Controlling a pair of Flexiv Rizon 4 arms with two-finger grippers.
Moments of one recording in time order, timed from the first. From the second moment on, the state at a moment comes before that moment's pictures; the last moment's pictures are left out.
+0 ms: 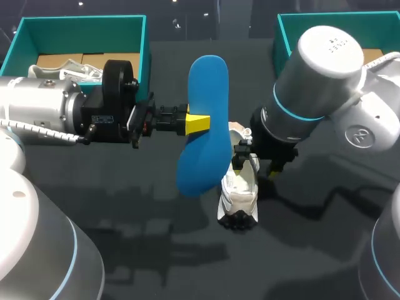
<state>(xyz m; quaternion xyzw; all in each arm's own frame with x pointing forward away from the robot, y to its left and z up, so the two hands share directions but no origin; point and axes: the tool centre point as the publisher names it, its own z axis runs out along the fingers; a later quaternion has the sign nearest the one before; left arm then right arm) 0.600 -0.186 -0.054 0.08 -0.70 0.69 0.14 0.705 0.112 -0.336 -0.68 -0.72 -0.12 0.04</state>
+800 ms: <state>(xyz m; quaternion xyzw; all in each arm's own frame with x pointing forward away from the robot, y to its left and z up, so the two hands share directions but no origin) 0.610 -0.183 -0.061 0.01 -0.73 0.68 0.05 0.704 0.098 -0.276 -0.66 -0.71 -0.17 0.15</state>
